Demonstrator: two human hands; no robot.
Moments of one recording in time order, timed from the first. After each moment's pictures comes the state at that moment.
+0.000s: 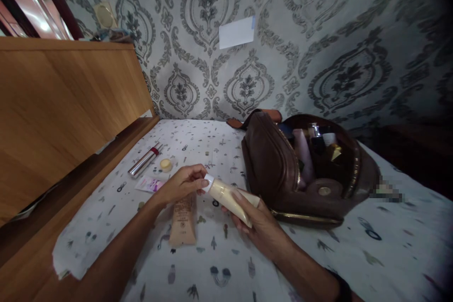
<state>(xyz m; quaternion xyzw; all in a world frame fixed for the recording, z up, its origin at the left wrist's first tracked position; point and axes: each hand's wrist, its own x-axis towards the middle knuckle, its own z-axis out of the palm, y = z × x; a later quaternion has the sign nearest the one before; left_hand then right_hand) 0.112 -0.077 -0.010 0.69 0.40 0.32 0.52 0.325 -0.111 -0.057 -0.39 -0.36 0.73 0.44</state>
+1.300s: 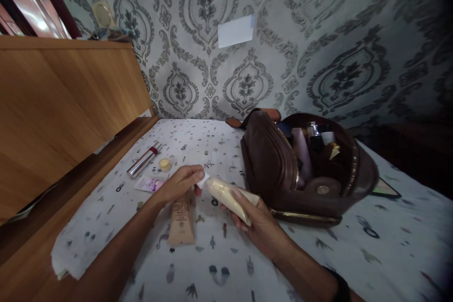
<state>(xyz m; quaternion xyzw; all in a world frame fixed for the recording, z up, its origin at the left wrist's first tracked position) 0.111 -0.074 -0.019 0.68 0.41 0.33 0.51 0.324 -0.111 -0.056 -0.37 -0.35 0.73 0.45</state>
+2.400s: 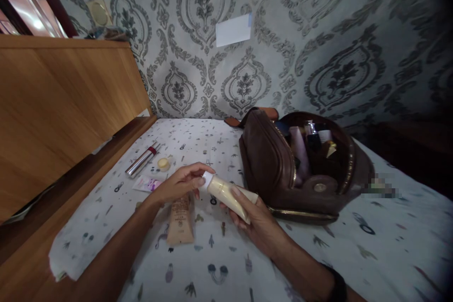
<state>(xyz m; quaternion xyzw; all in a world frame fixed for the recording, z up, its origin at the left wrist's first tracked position) 0.114 -0.080 -0.007 0.67 0.36 0.33 0.57 0.324 -0.111 -0.054 -0.38 -0.33 0.74 0.45</state>
